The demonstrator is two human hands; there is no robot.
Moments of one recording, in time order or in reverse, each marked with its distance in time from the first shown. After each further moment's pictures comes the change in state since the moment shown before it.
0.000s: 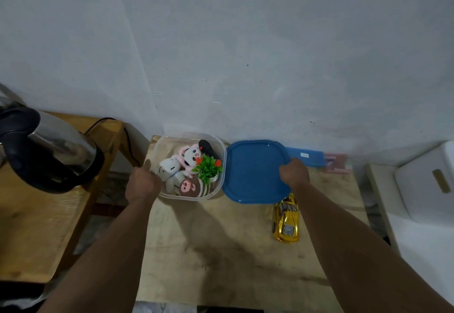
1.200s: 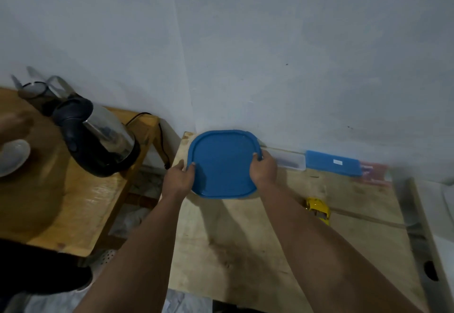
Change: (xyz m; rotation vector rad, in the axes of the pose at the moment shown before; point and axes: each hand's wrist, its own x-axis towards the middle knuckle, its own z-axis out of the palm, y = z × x) left_hand -0.015 -0.004 -0.007 -0.298 -0.165 -0.036; right_hand -0.069 -0.101 0.114 0.478 -0.011 -0.282
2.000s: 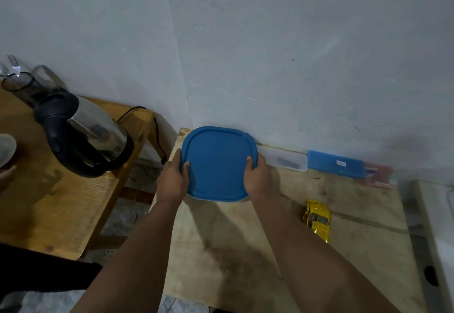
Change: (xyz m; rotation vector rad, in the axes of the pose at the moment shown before) left_hand 0.019 -0.018 0.012 0.346 0.128 0.285; right_hand -0.005 0.024 0.020 -0.139 -0.013 -0.064
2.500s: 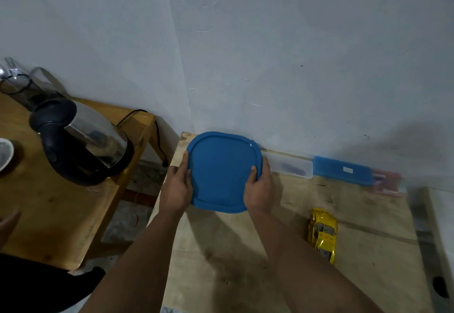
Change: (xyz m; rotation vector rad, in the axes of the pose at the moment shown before) left_hand 0.000 -0.006 0.009 -0.106 -0.027 0.061; right_hand -0.016 0.001 0.009 -0.031 0.159 -0.046
